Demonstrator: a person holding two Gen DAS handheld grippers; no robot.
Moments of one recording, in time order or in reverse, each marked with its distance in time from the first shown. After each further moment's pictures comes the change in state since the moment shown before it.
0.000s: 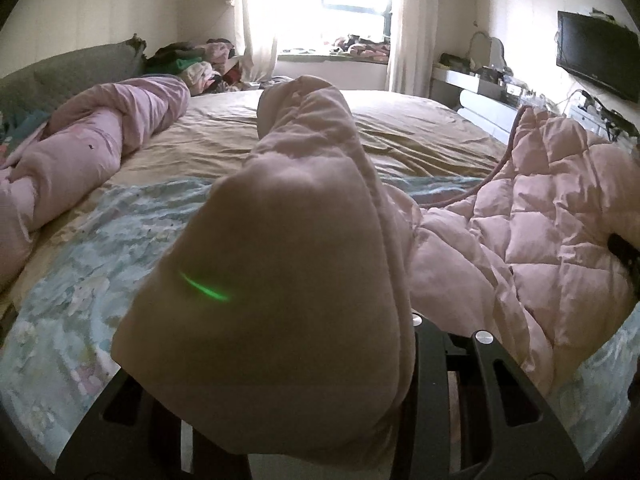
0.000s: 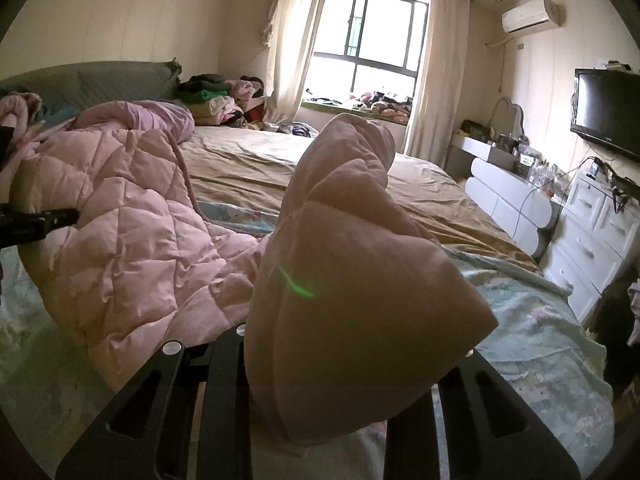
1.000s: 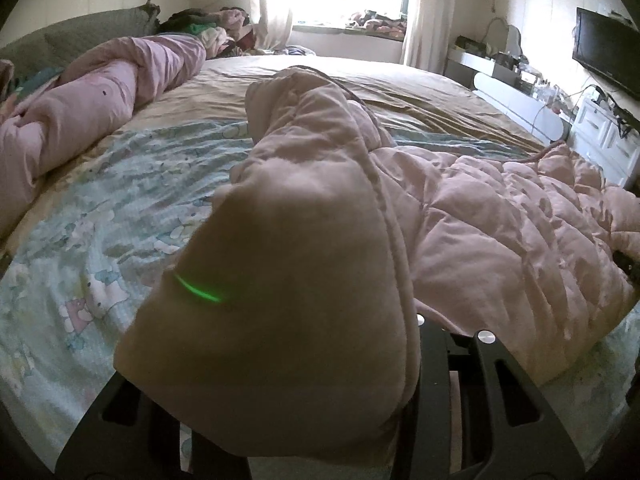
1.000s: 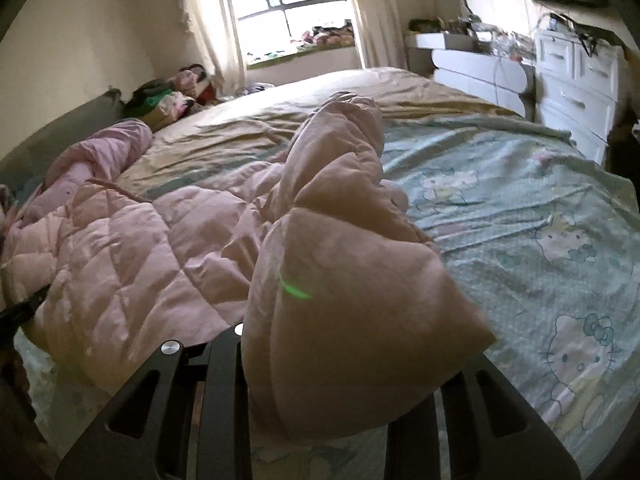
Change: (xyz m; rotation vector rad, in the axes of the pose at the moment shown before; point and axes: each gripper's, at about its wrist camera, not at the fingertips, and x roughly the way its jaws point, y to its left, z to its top) left arm 0.017 0.033 -0.053 -0.060 0.088 0.007; right arm 0.016 -0.045 -0.068 0.383 0.190 0.046
